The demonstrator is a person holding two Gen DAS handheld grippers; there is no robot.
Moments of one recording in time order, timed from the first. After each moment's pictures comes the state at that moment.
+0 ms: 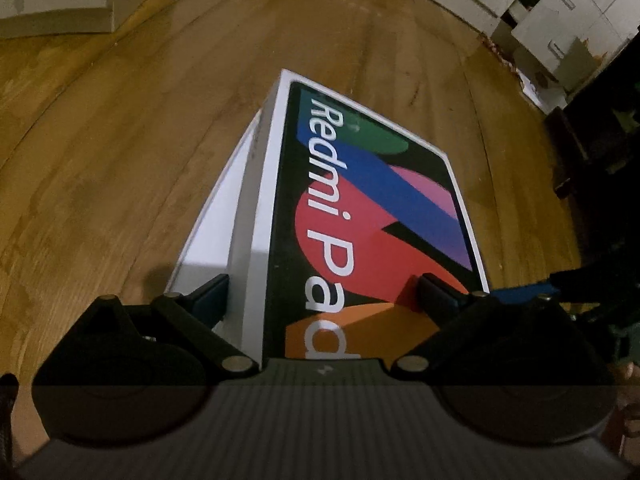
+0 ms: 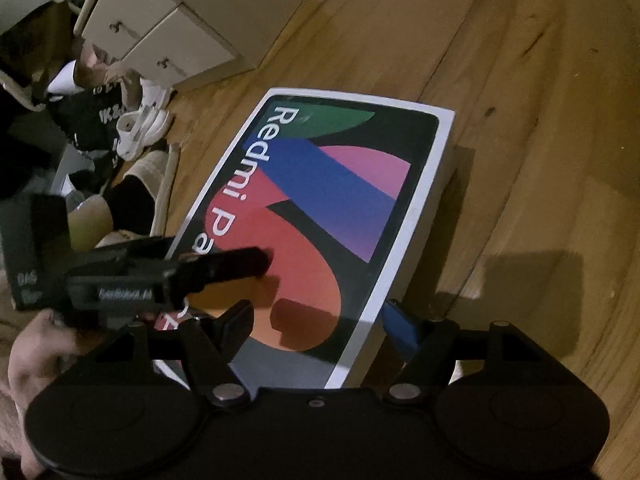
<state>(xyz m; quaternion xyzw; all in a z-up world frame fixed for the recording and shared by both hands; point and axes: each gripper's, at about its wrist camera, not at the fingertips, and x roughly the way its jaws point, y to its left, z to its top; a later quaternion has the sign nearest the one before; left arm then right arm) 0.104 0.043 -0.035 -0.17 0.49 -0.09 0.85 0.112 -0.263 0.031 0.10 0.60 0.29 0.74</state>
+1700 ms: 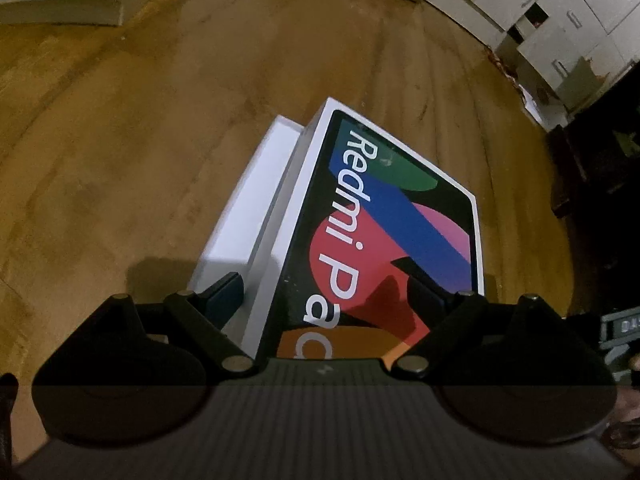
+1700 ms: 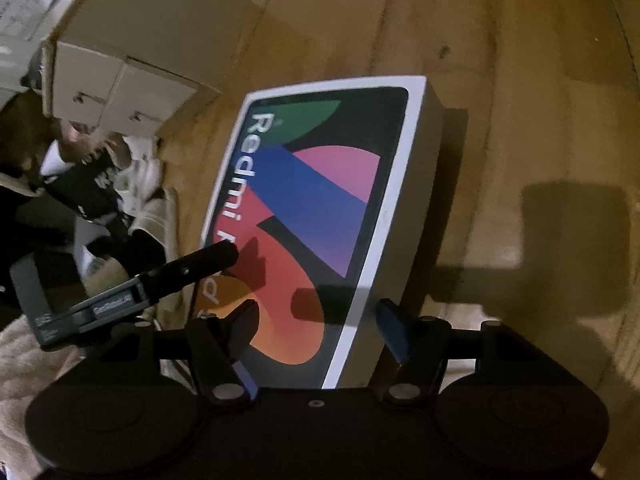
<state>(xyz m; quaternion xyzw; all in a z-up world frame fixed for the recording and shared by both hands) 0.116 0.064 -0.039 -0.19 0.49 -0.09 0.84 0.122 -0.280 -0.007 0.25 0.61 0.25 0.70</state>
